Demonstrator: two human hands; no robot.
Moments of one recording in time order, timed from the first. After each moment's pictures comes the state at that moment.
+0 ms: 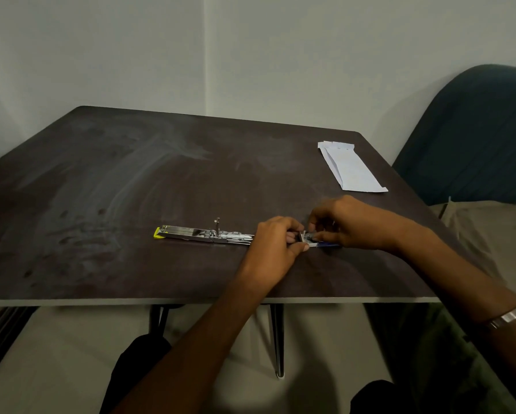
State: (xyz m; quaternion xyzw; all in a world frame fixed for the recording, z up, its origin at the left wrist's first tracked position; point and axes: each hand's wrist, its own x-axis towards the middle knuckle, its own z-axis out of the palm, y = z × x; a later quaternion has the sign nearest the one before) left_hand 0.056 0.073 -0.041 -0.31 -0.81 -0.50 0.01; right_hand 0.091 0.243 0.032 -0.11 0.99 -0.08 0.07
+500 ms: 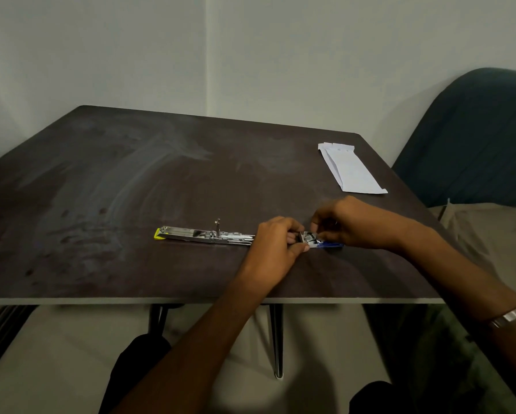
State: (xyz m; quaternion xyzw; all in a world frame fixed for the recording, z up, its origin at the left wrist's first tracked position) left_hand 0.057 0.073 -0.040 -0.32 -0.81 -0.49 0.02; right_hand 0.092 0.244 0.037 -0.09 0.99 -0.10 0.10
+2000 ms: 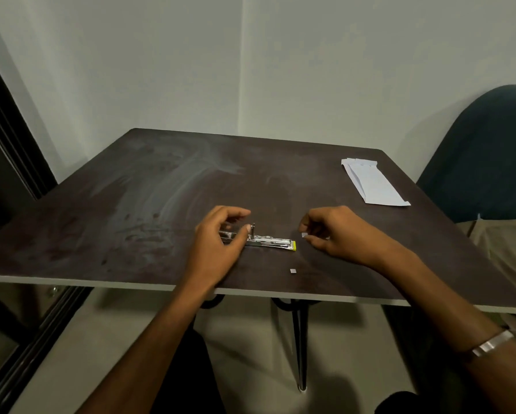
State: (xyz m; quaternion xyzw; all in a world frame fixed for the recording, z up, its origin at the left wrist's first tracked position) left_hand 0.042 -0.057 -0.026 -0.25 -0.78 -0.55 0.16; right_hand 0.100 0.172 0.032 -0.10 0.98 -0.19 -0.04
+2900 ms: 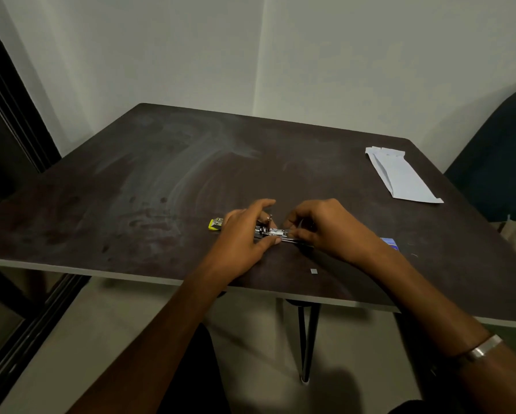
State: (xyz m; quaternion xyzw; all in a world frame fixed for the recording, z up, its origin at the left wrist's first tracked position) left_hand 0.009 -0.045 -0.059 -0.31 -0.84 -0.45 0.05; right_hand 0.062 0.133 0.011 -0.12 0.97 -0.19 -0.04
